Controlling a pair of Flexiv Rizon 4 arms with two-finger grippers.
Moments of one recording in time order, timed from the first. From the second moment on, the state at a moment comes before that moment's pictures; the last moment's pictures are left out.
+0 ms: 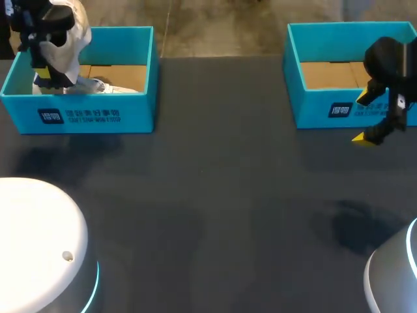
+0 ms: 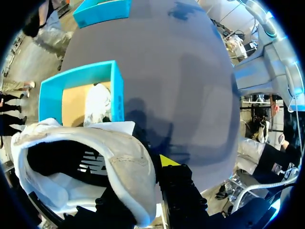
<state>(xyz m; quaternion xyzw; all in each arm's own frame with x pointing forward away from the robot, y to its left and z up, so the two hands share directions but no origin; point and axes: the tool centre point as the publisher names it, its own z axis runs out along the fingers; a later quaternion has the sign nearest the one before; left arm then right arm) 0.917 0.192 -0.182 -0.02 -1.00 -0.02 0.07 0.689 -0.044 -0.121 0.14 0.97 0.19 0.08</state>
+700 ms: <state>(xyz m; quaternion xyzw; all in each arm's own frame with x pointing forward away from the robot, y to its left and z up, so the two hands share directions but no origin) 0.933 0.201 -0.184 0.00 -0.99 -0.02 0.10 0.689 -0.044 -0.121 0.14 0.97 0.19 0.08</state>
